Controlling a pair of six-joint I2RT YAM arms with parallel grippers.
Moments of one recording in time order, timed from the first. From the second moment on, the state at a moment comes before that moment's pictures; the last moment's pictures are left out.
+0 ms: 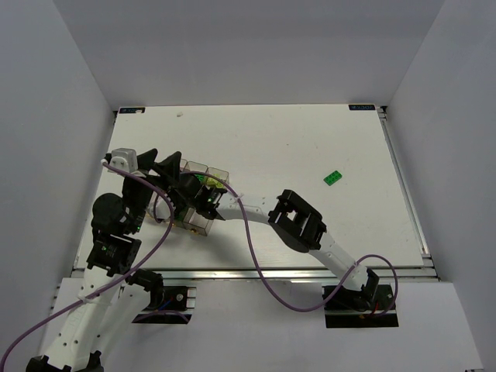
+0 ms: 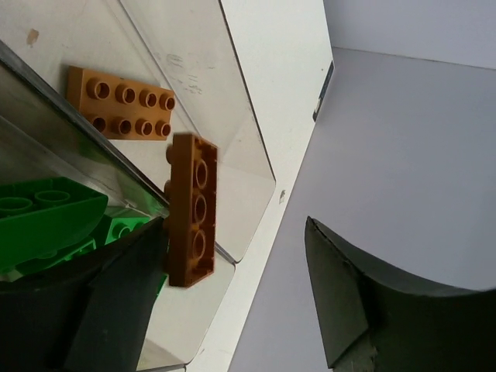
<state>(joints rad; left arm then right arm) -0.34 0.56 0.73 0.08 -0.06 -0.21 1.15 2.41 1.90 0.08 0.10 -1.43</state>
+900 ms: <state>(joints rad) -0.35 0.55 0.73 0.08 -0.06 -0.19 1.10 2.04 1.40 0.18 0.26 -1.43</state>
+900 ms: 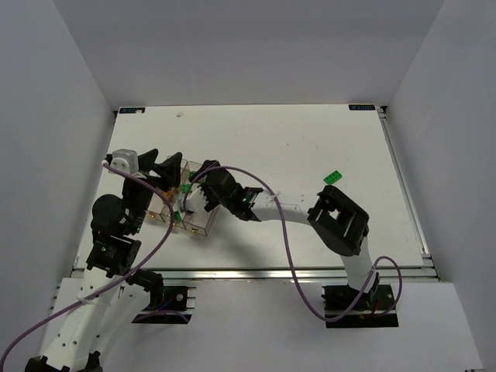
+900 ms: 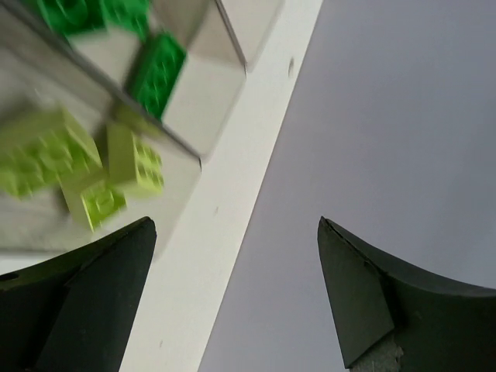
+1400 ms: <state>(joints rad) -0.39 0.56 0.73 0.08 -0.04 -0.18 0.41 1.76 1.39 -0.26 -0.03 -0.72</state>
